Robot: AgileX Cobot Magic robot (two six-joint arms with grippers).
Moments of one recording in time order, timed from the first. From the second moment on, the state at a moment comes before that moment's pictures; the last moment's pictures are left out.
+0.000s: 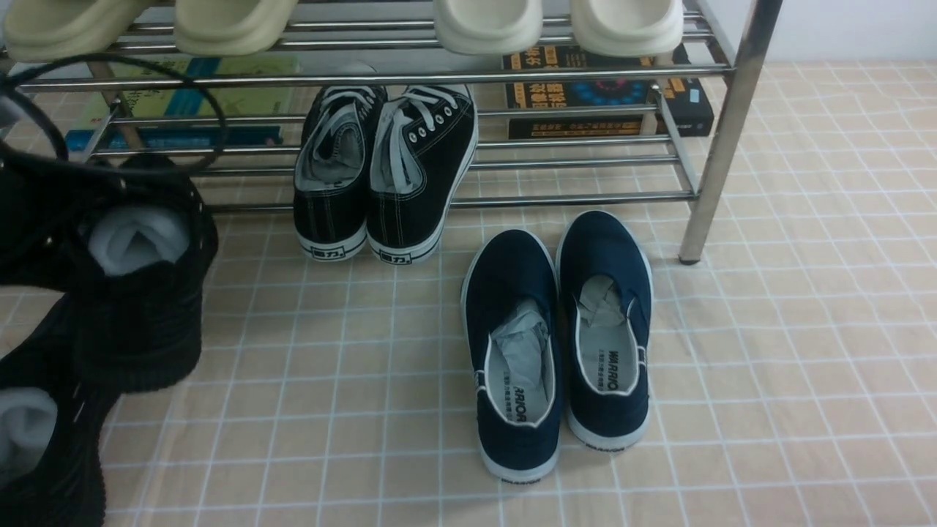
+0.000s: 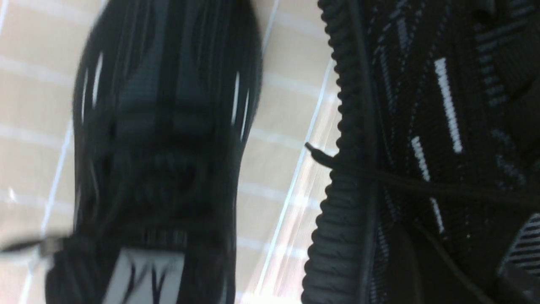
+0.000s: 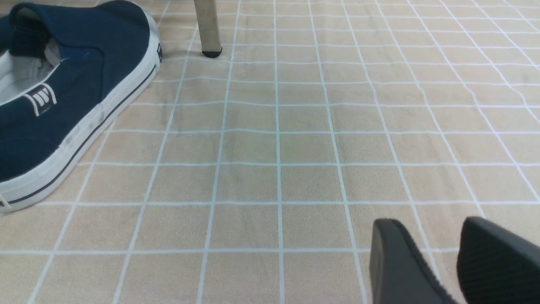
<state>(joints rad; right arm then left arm) 0.02 -0.01 0.01 -0.04 0.39 0.07 0.18 1.50 -1.21 -0.23 1.04 -0.07</state>
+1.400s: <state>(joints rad) 0.02 -0.01 0.01 -0.04 0.39 0.07 0.18 1.28 -0.92 -0.30 0.98 0.06</state>
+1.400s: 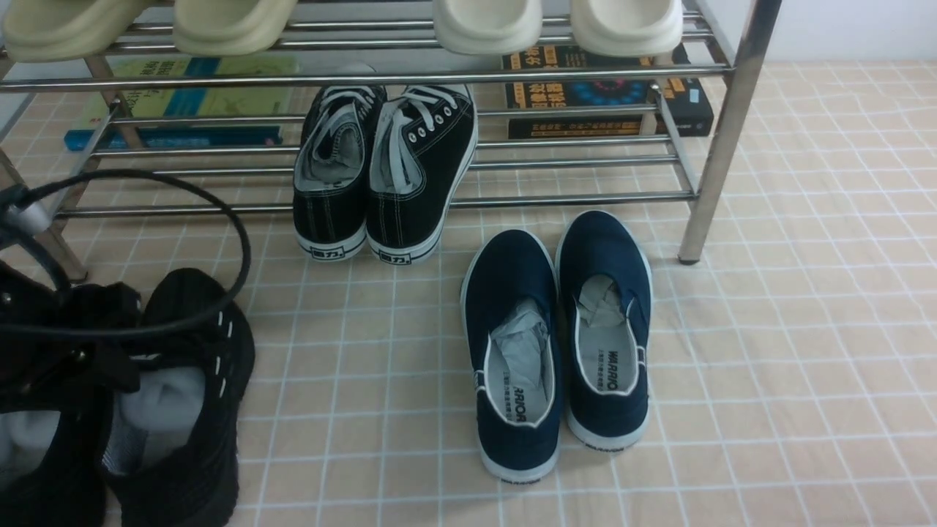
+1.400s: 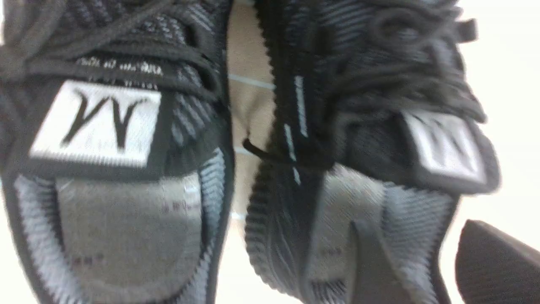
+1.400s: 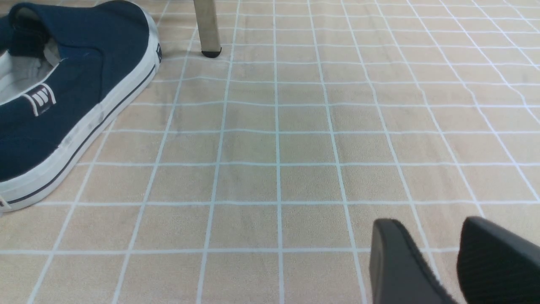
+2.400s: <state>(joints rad) 0.02 -0.01 0.01 -0.04 0.39 0.07 0.18 -0.01 -0.32 -0.40 0.67 0.21</state>
